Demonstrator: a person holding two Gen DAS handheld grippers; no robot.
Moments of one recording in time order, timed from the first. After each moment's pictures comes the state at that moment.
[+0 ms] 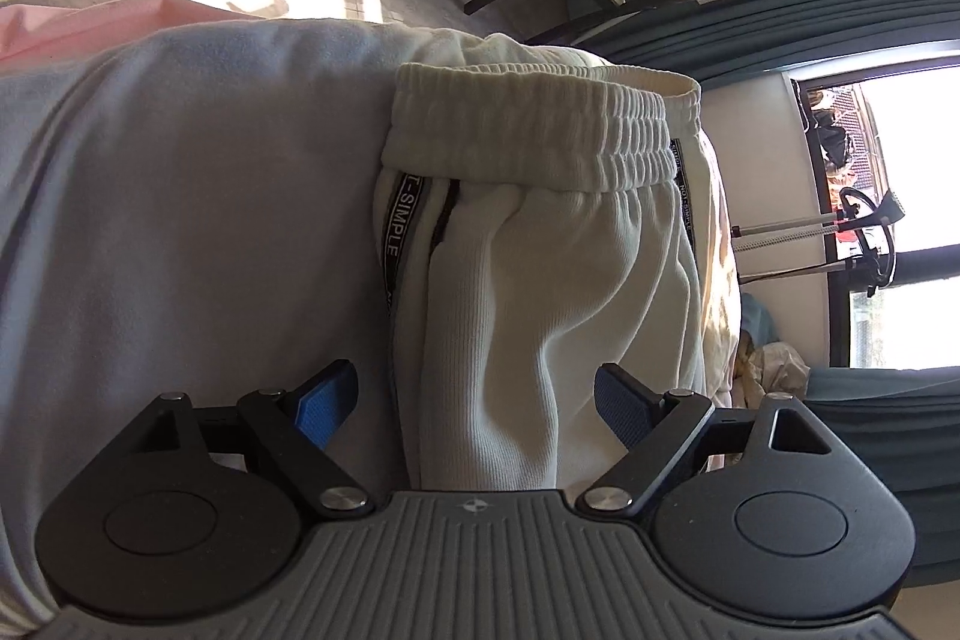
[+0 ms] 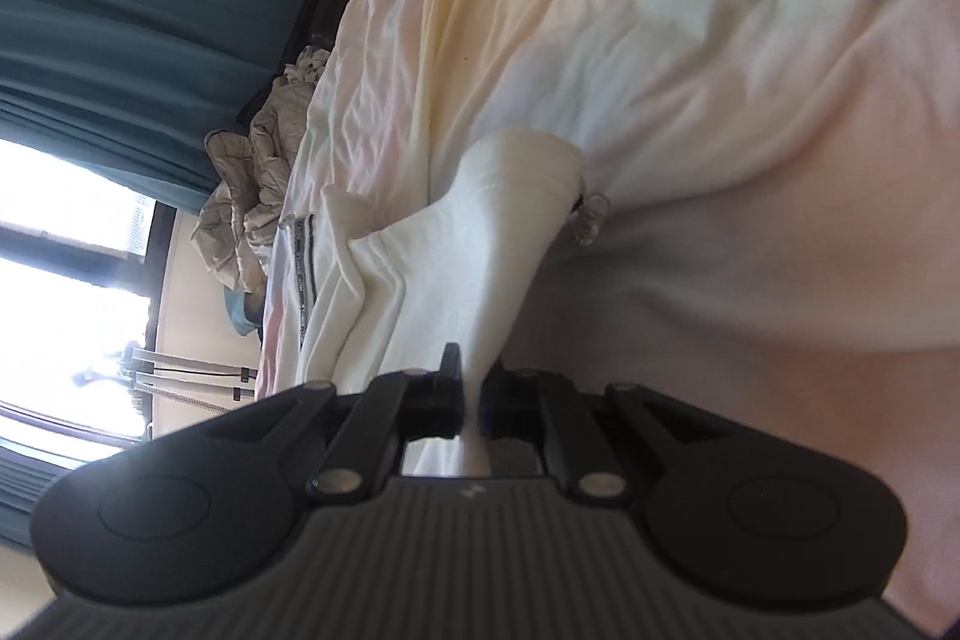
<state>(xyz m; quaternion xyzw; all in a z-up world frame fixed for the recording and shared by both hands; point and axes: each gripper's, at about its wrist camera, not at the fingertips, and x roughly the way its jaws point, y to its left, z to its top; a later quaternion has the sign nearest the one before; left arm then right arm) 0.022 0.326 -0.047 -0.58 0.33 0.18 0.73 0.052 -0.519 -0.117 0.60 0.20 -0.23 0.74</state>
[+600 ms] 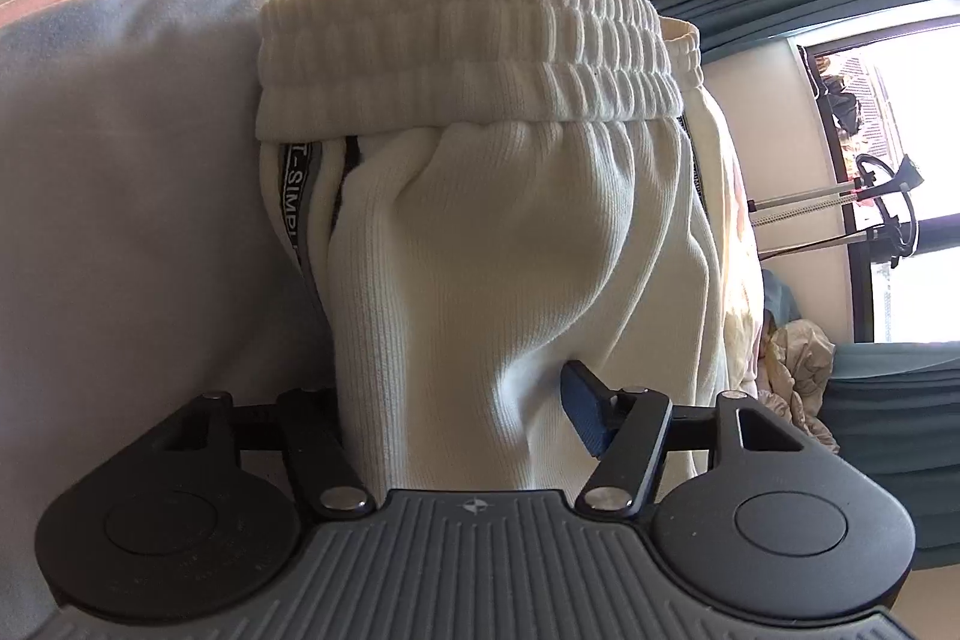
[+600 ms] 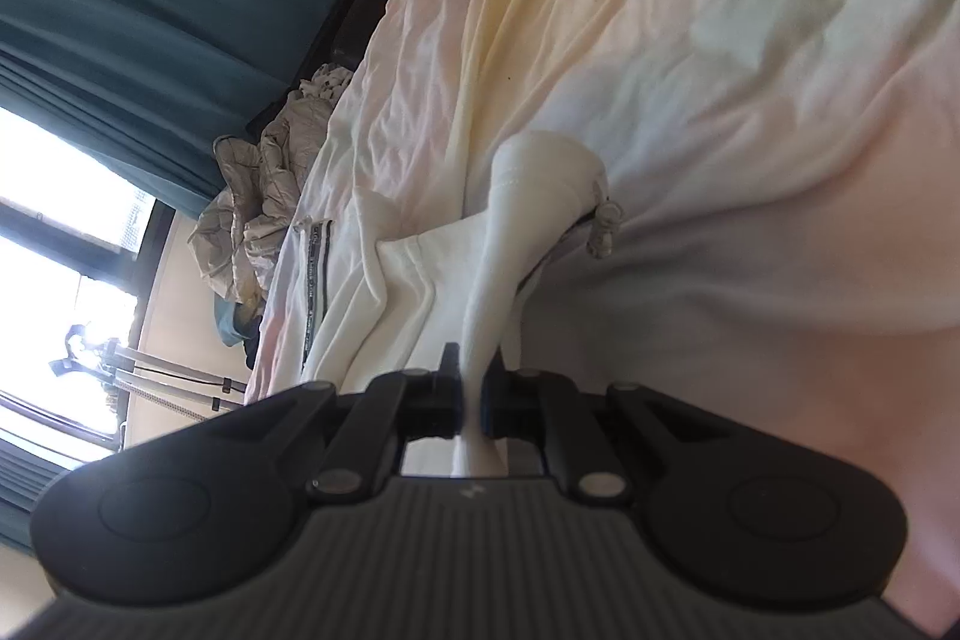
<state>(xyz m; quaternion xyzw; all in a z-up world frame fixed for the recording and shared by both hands) 0.078 0.315 -0.059 -0.56 0.34 0.17 0.74 0.077 -0.491 -0.100 0.54 0.18 -0.24 0.78</state>
